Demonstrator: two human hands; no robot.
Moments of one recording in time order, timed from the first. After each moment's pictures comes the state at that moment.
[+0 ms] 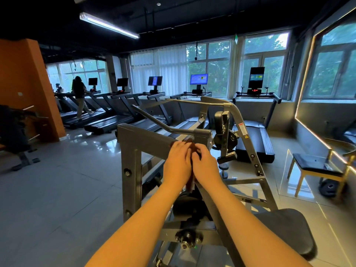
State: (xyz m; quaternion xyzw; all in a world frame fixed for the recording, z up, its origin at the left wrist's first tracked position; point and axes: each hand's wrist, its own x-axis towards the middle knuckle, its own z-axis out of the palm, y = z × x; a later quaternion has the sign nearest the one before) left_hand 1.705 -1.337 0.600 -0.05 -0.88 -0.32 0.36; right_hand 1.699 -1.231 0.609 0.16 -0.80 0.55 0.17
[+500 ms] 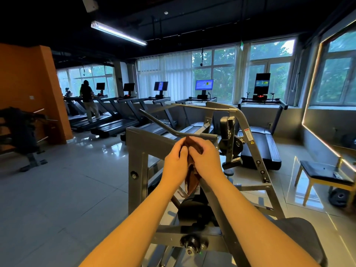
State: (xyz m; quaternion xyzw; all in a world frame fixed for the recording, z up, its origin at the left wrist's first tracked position) left_hand 1.732 -1.352 0.626 -0.06 -0.76 -0.57 0.30; right_hand 1.694 -1.245 0.636 0.23 -0.76 0.56 0.22
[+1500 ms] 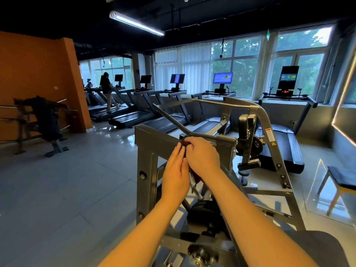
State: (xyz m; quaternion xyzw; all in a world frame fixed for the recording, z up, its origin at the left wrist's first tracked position) left_hand 1.709 -1.383 0.591 0.02 -0.80 -0.48 0.36; right_hand 1.654 -1.296 0.657 0.25 -0.88 0.35 0.22
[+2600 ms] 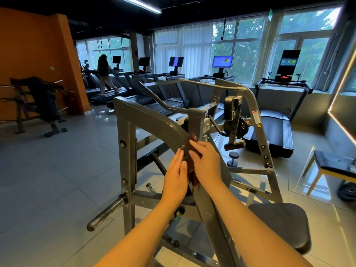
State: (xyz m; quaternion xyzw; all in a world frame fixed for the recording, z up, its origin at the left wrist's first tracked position) left_hand 1.752 -1.247 0.505 0.04 -0.78 -0.55 0.30; right_hand 1.700 -1.150 0.558 0.24 -0.81 0.51 0.19
